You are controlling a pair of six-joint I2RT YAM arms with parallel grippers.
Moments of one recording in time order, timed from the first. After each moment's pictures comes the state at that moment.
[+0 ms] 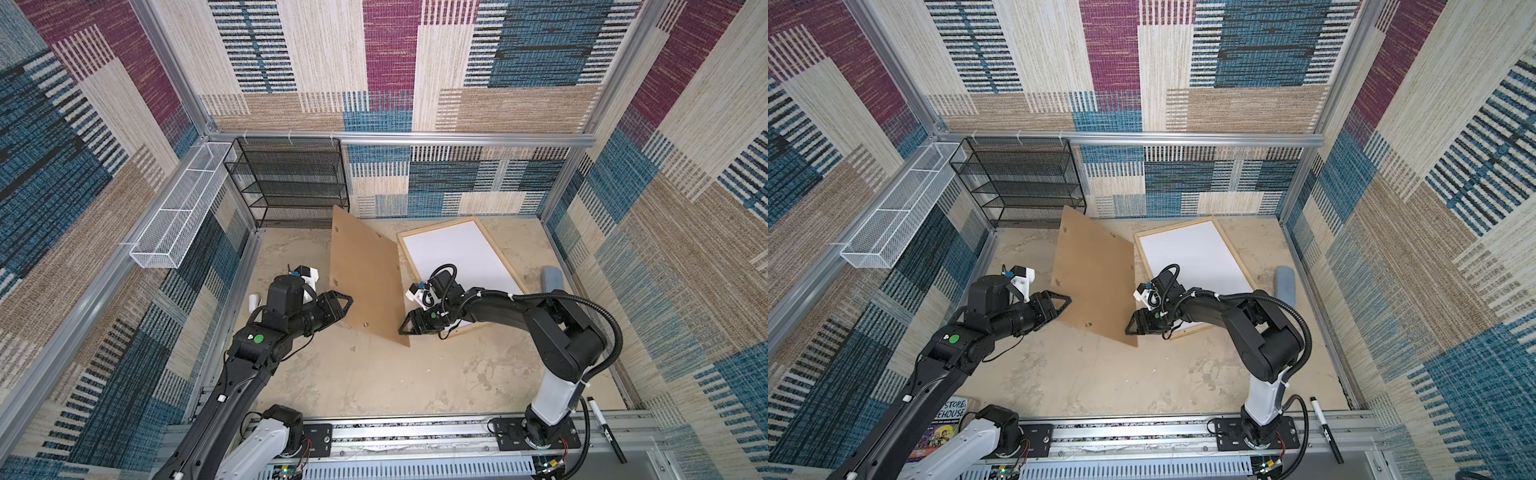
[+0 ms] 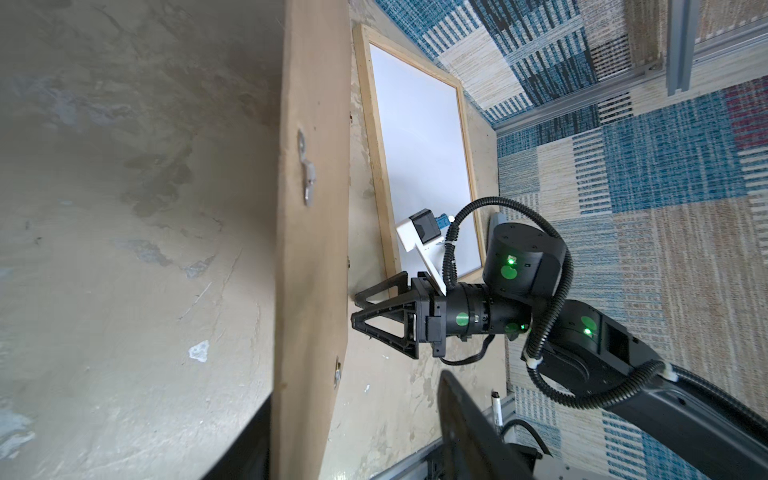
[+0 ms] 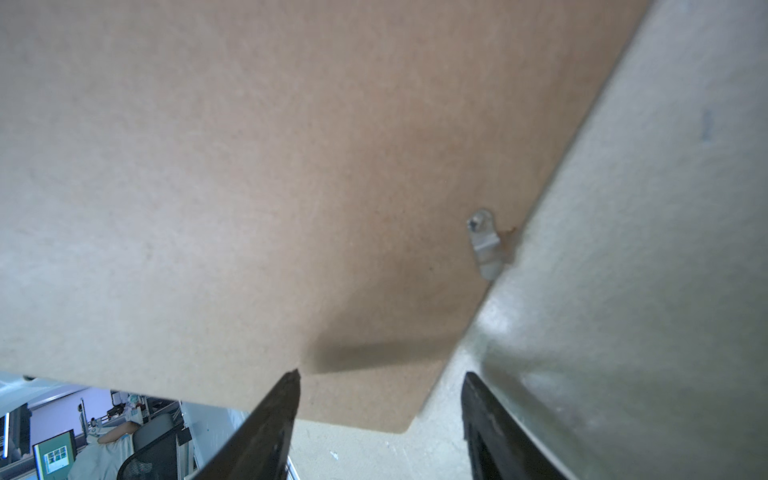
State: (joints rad) left arm -0.31 0.88 0.90 -0.68 0.31 -0.75; right arm 0.59 1.80 0.98 -0.26 -0.68 0.40
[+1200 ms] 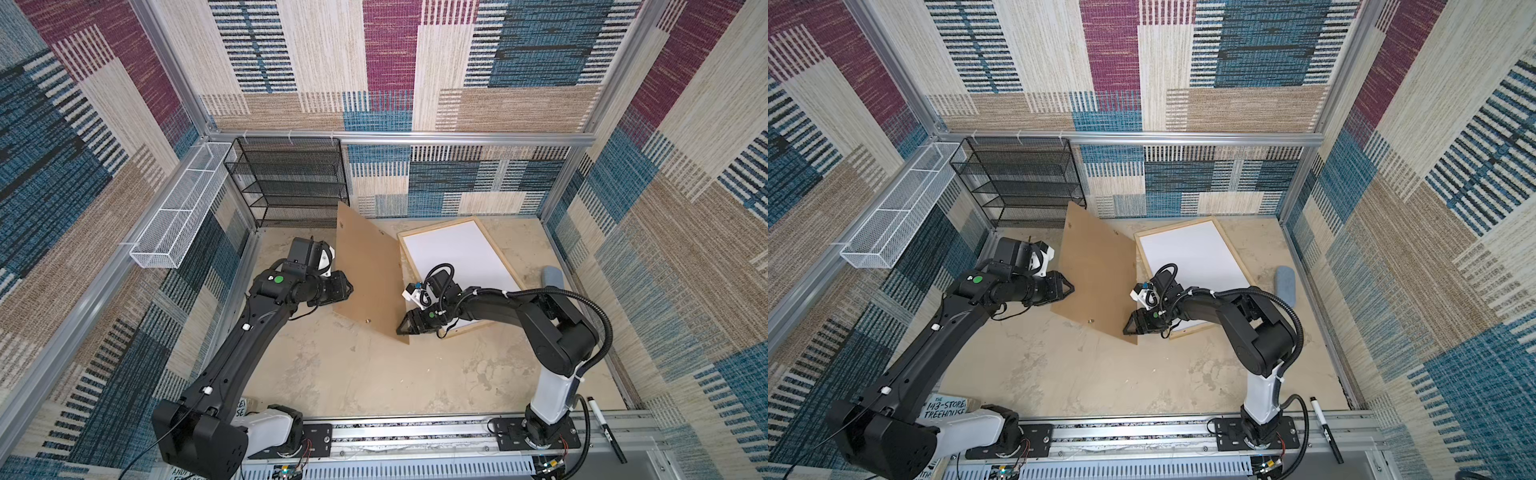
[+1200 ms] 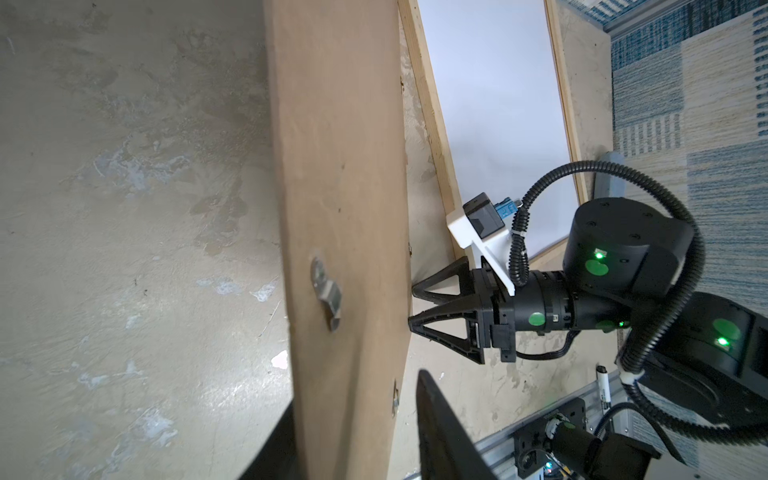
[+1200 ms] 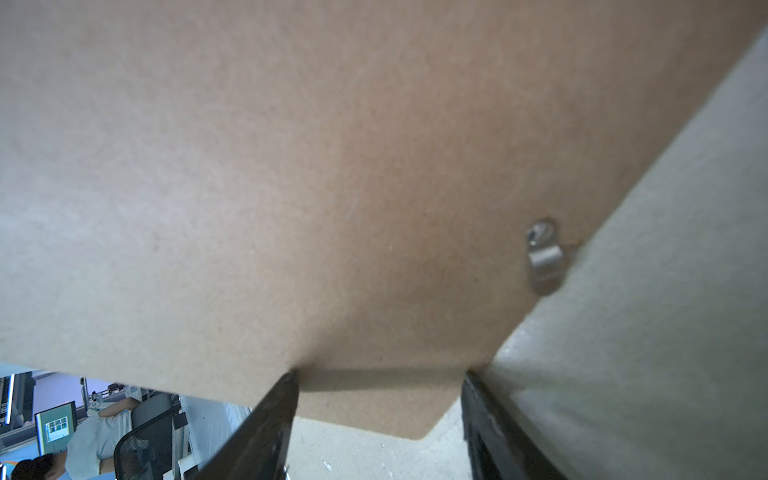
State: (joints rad) left arm -0.31 1.28 1.27 -0.93 0.26 -0.44; right arm 0.59 1.85 1.01 -0.24 -0.73 0.34
